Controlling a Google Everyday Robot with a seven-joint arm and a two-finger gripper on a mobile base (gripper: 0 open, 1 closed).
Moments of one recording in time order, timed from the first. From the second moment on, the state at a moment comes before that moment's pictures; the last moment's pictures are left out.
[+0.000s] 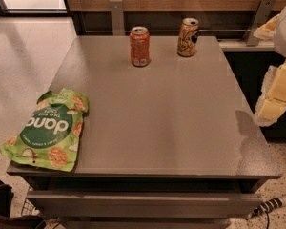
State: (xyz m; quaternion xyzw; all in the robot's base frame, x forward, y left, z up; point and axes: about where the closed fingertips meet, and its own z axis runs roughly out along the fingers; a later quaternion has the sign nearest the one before) arm 0.438 -0.214 0.986 -0.60 0.78 -0.05 0.17
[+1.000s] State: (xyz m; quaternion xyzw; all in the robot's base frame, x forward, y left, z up) arm 0.487 -0.189 0.959 -0.55 0.80 -0.01 0.25
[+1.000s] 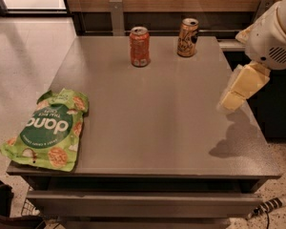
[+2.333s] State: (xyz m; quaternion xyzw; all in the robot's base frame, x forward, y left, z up) arm 0.667 -0.094 0.961 -0.41 0.71 0.13 0.56
